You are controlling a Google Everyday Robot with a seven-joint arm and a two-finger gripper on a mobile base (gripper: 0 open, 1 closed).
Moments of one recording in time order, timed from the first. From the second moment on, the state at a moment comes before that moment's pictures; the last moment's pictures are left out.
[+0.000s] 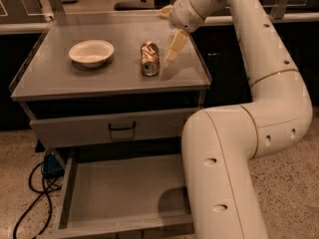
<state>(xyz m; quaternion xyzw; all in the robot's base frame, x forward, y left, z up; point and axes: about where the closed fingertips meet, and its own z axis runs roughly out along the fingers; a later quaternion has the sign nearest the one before) 0.760 -0.017 0.908 -0.74 0.55 0.14 0.36</state>
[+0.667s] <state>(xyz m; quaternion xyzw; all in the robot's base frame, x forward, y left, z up) 0.767 0.014 0.878 -0.75 0.54 0.17 0.35</state>
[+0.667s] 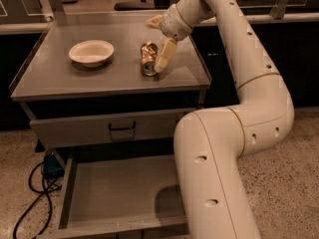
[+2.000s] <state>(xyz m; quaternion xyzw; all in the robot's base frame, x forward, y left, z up) 0.777 0.015 0.827 -0.72 0.56 0.22 0.34</state>
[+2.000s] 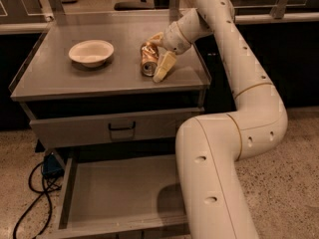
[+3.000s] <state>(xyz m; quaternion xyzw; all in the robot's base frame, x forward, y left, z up) 0.779 0.011 0.861 -0.72 0.56 0.18 0.35</state>
